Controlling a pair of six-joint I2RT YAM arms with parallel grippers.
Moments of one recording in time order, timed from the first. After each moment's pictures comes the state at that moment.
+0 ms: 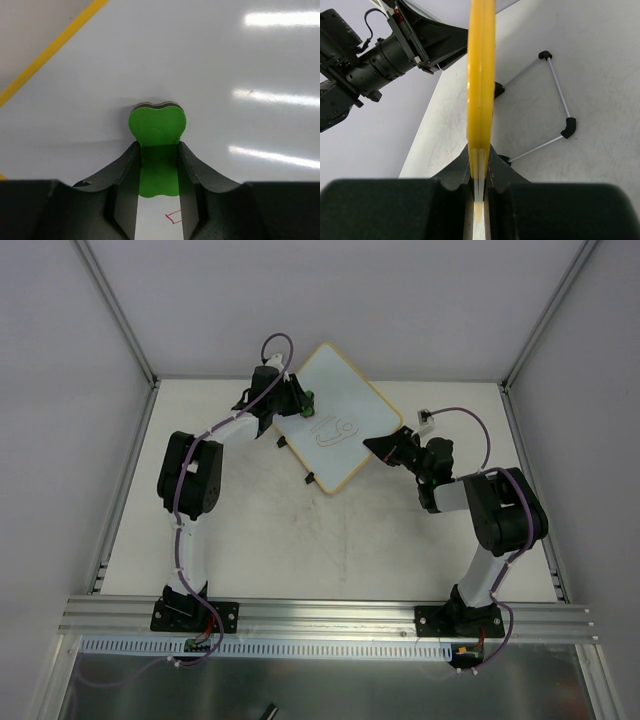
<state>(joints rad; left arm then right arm) -0.32 2.15 1.60 0.11 0.20 -0.51 0.25 1.80 0.67 1.08 -0.49 0.88</state>
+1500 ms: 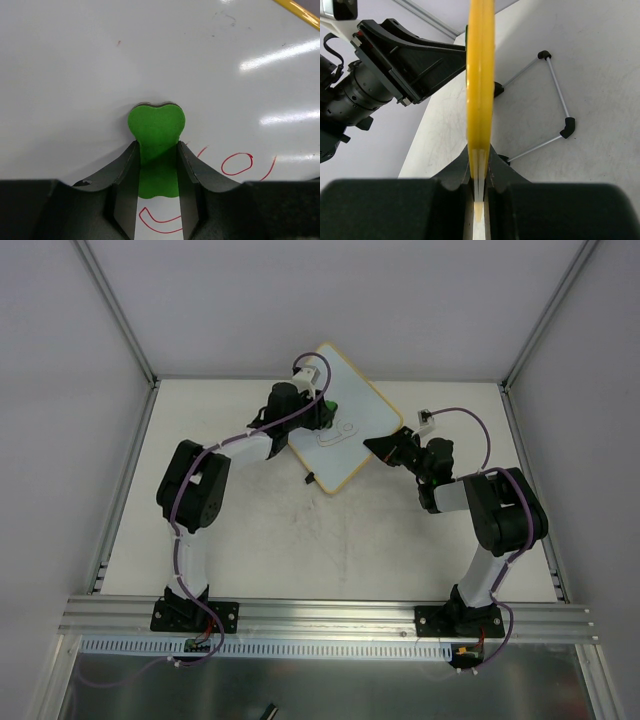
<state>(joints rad) -0.46 2.05 1.39 0.34 0.22 -0.27 0.25 1.80 0.67 1.08 -0.49 0.87</state>
